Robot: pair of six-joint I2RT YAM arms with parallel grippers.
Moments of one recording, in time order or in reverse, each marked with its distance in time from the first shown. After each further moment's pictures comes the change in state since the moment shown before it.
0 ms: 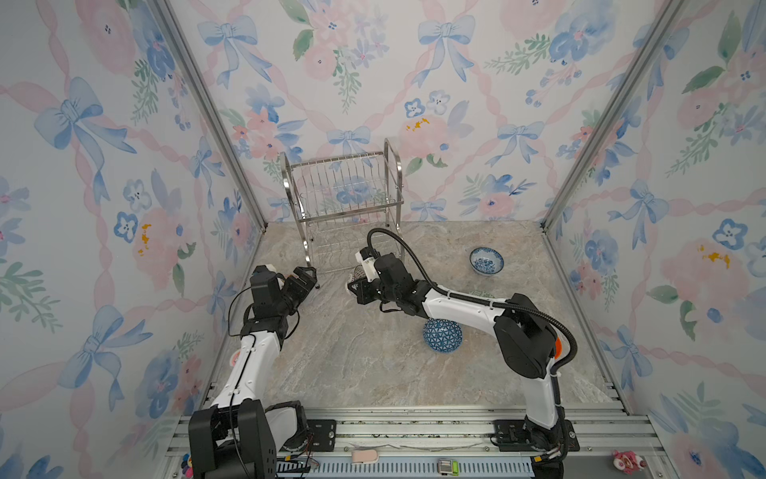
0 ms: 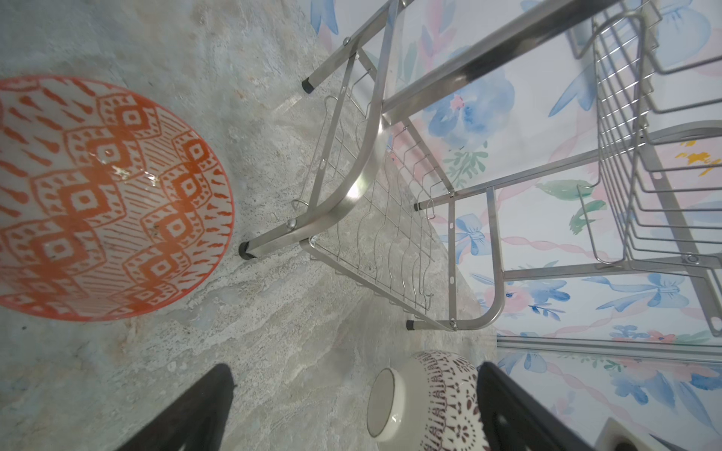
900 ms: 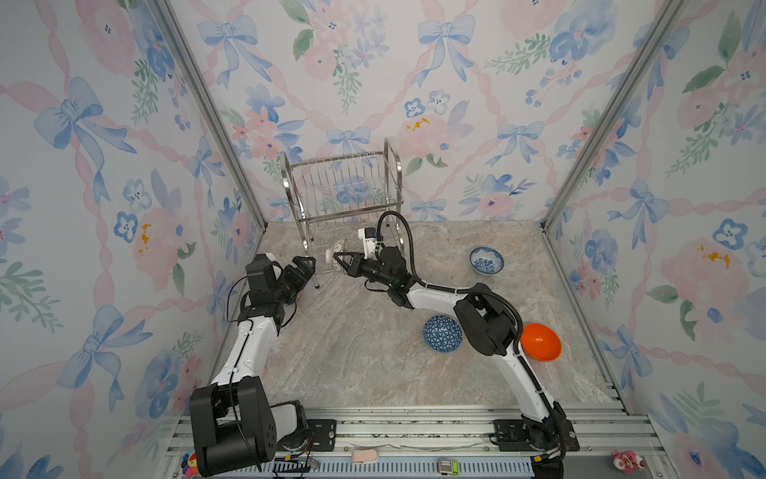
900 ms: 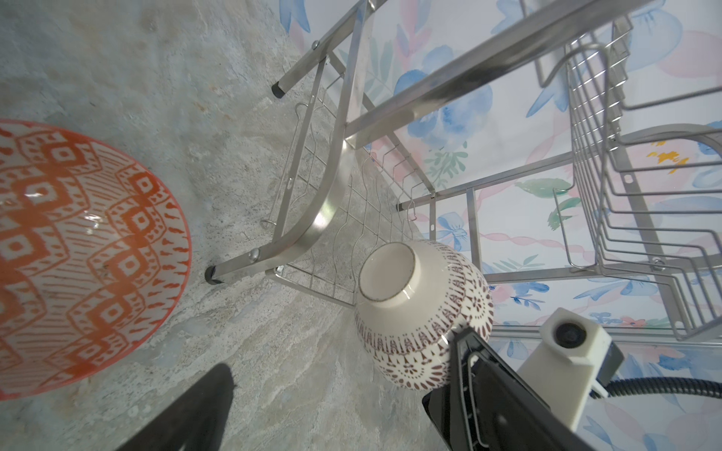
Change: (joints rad) left arm 0.026 0.100 0.103 0.011 0.083 0.019; right arm -0.083 0.382 0.273 0.613 -0.150 0.330
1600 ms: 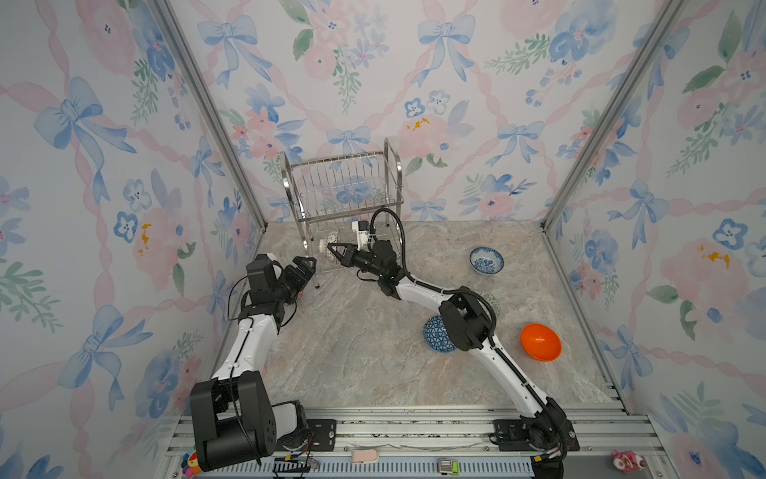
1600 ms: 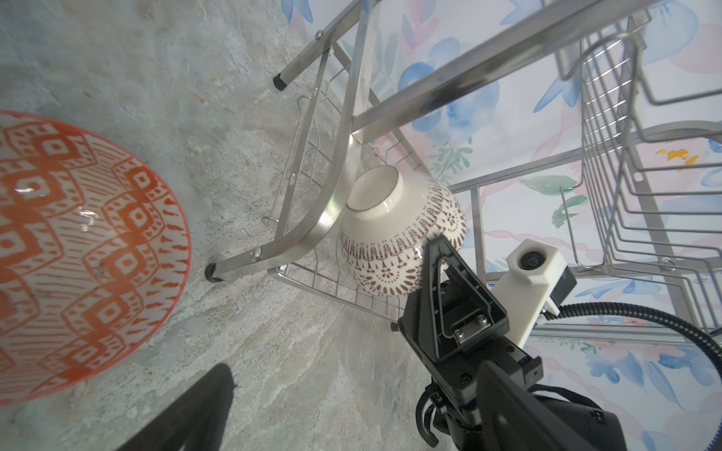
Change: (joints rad) left arm 0.002 0.031 0.004 0.003 0.015 0.001; right arm -0.029 0.323 0.496 -0.094 -0.044 0.014
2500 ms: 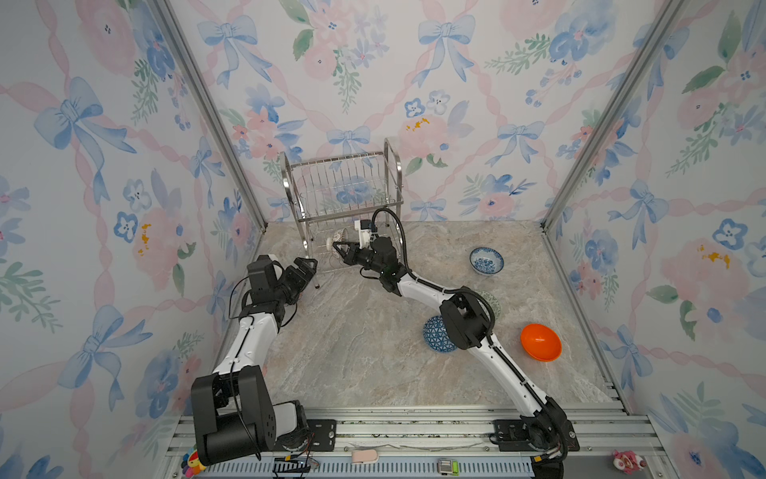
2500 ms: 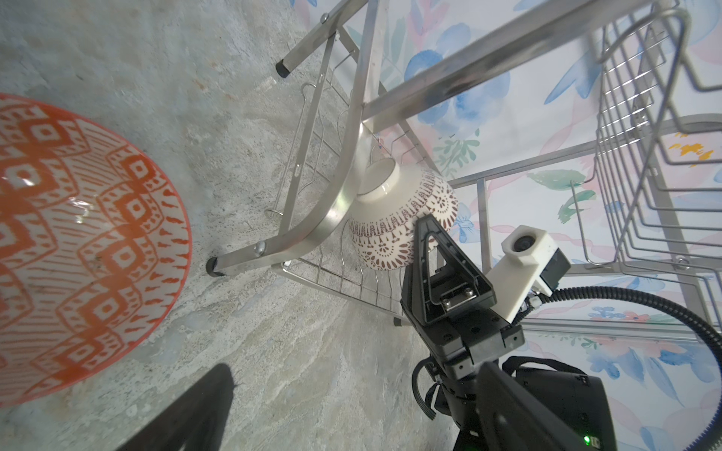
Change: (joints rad) left arm 0.003 0.020 0.001 0.001 0.018 0.003; right arm -0.024 -0.011 -0.018 -0.114 0.053 -0.129
